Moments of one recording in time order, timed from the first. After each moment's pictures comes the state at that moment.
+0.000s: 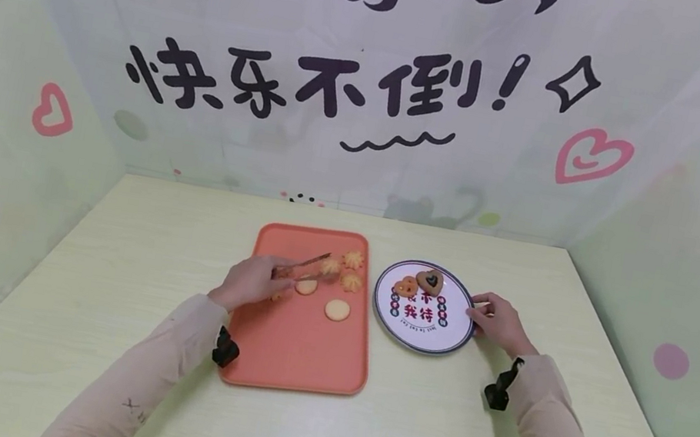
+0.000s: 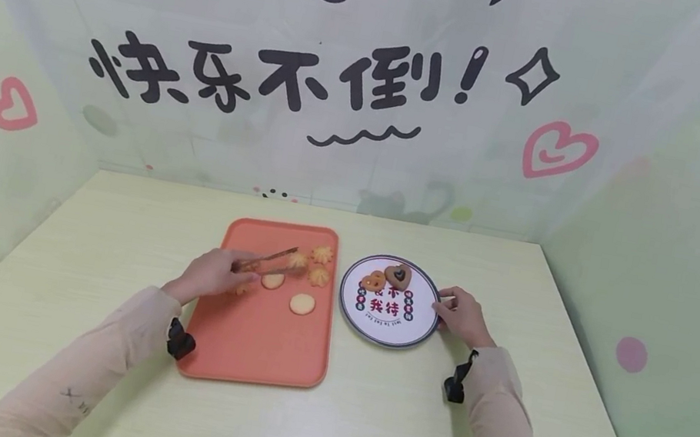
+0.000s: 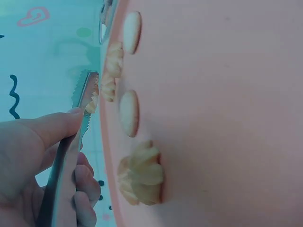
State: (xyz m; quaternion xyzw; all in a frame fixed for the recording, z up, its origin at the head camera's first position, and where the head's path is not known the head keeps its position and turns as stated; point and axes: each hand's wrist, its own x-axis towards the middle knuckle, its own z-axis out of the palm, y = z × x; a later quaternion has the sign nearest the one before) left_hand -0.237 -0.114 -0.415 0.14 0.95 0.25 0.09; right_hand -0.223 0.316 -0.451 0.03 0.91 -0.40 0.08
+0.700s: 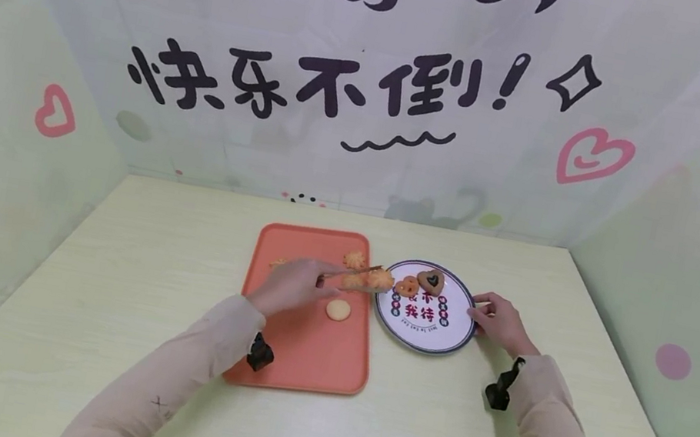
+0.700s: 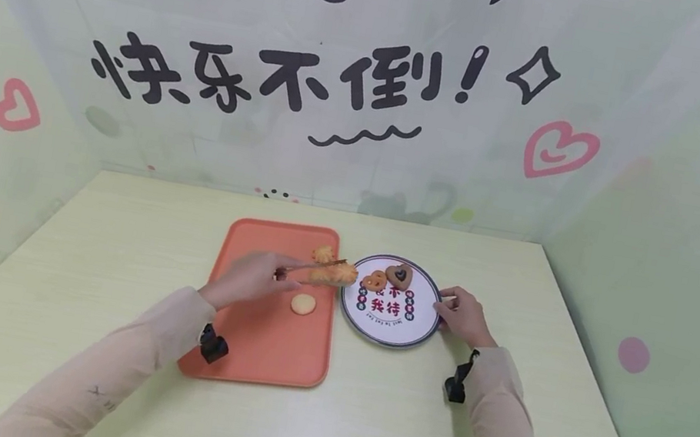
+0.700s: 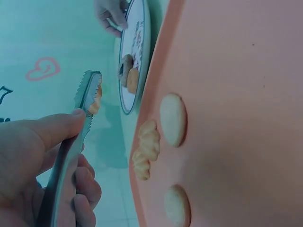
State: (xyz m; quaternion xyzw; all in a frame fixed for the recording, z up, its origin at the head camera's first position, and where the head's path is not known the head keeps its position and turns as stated) left_hand -0.224 -0.053 -0.390 0.20 0.94 0.25 0.10; right_hand -0.223 0.315 -0.451 0.02 0.91 -0.40 0.08
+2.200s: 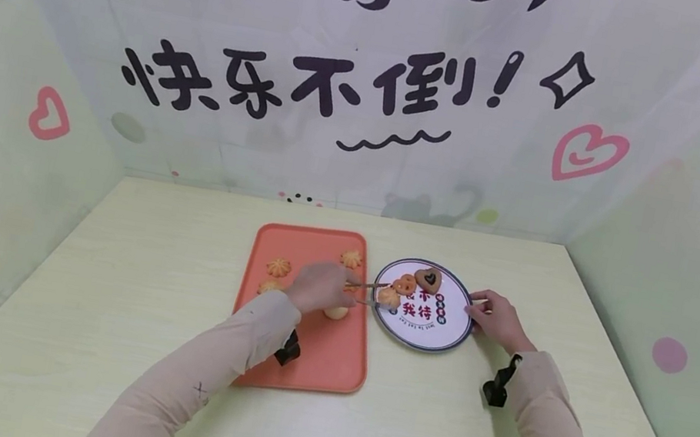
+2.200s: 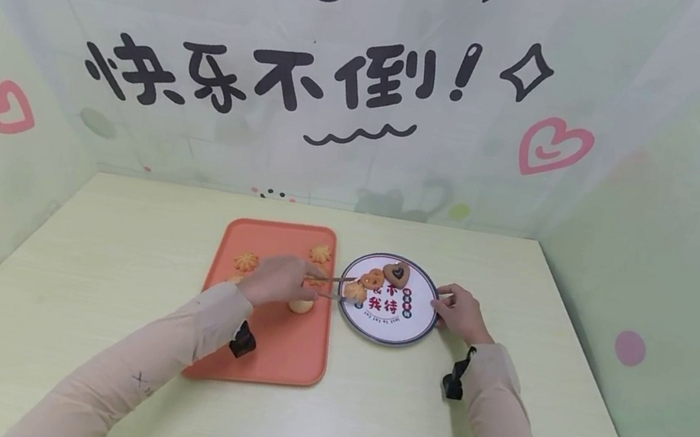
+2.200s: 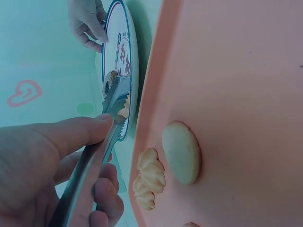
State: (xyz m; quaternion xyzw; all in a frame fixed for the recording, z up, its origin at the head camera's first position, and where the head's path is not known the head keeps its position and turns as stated) left_hand -0.230 -0.006 -0.392 0.20 0.96 0.15 0.15; right_hand -0.223 0.317 -0.453 0.01 0.91 -0.40 0.07
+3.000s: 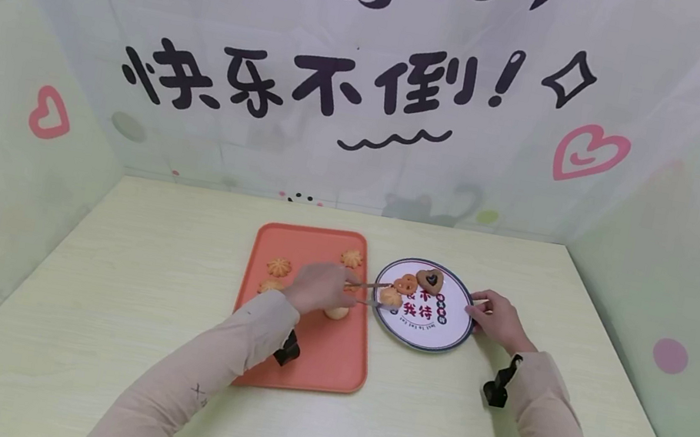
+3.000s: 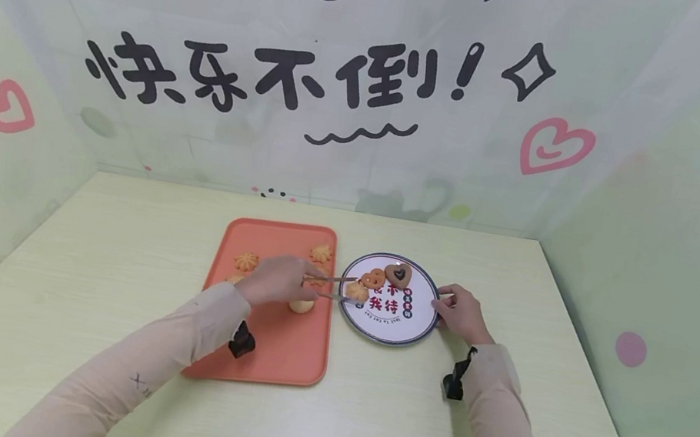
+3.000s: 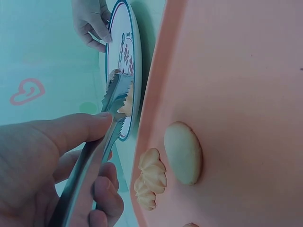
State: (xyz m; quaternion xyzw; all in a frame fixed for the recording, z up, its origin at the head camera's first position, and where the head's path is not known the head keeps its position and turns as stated) left_hand -0.229 -0.008 -0.392 0.19 0.96 0.16 0.16; right_hand -0.223 0.317 -0.454 0.02 0.91 -0.40 0.07
